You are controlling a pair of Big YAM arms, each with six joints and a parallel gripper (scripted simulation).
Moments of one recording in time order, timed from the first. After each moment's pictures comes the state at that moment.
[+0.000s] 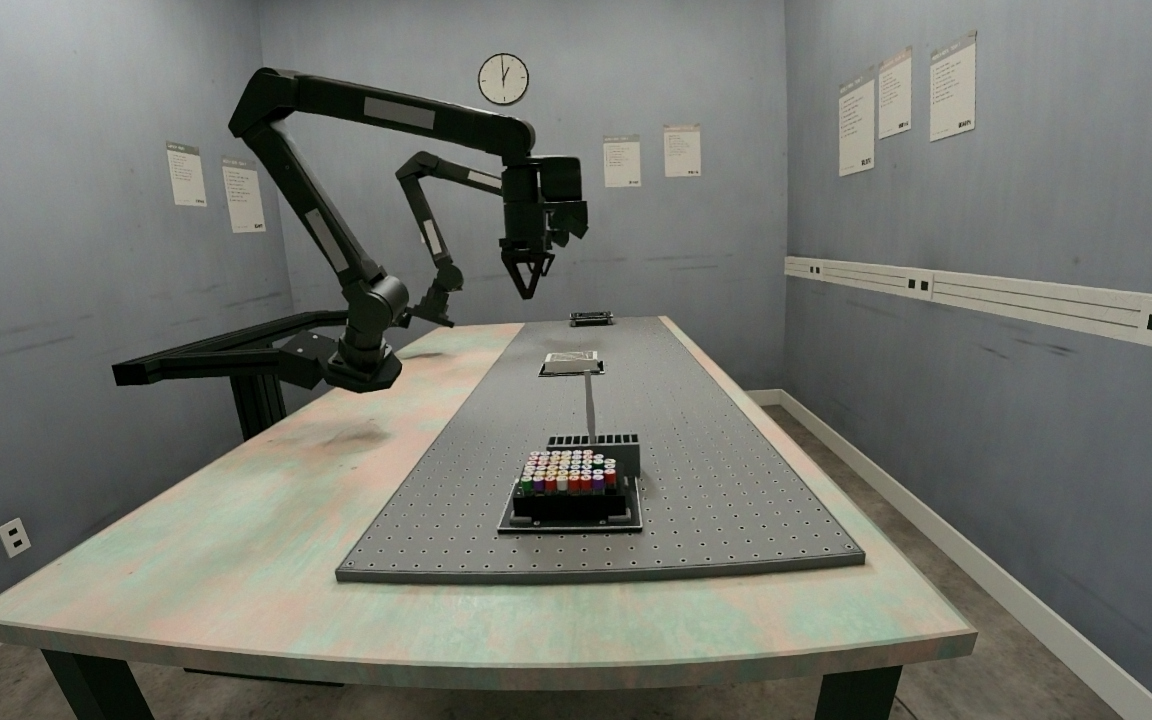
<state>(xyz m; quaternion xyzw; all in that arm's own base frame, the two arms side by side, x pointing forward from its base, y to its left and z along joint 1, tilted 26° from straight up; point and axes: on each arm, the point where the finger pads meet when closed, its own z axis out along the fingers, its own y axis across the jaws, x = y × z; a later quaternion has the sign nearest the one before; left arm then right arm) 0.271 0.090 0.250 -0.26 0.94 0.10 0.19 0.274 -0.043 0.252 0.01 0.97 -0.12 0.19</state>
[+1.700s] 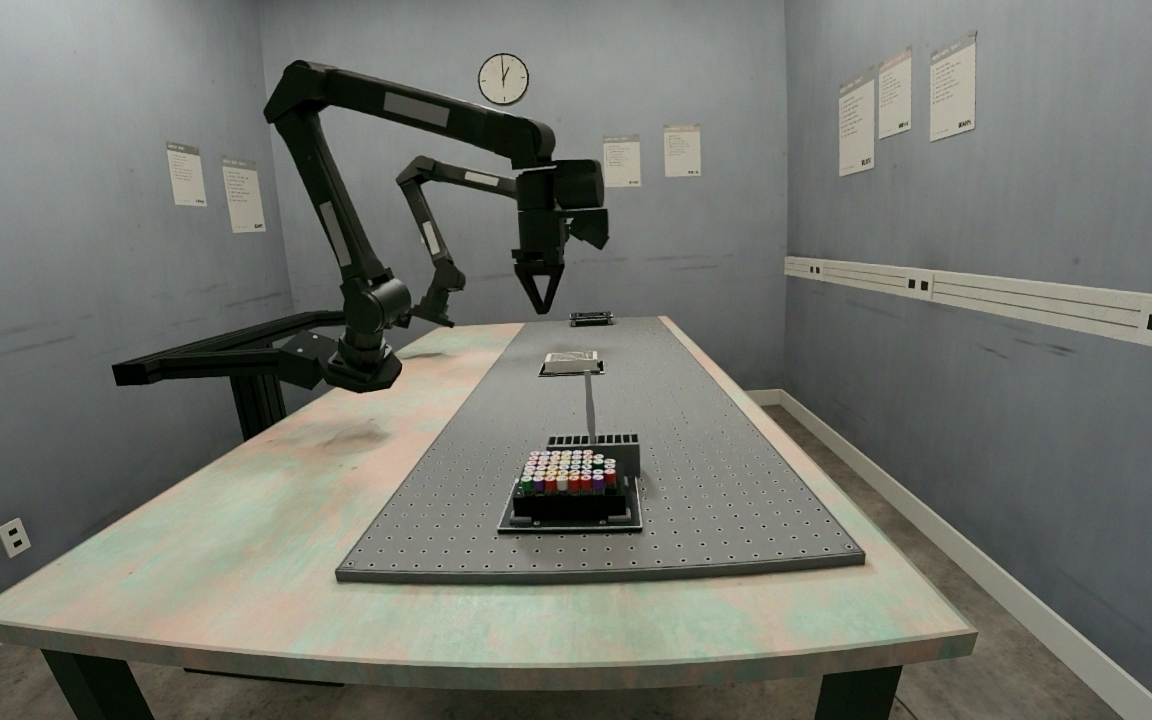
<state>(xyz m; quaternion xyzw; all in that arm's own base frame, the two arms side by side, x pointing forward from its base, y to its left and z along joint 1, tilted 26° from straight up) 0.278 0.039 0.252 -0.02 0.97 0.12 0.19 0.304 -0.102 0.261 0.05 0.97 -0.12 0.19</state>
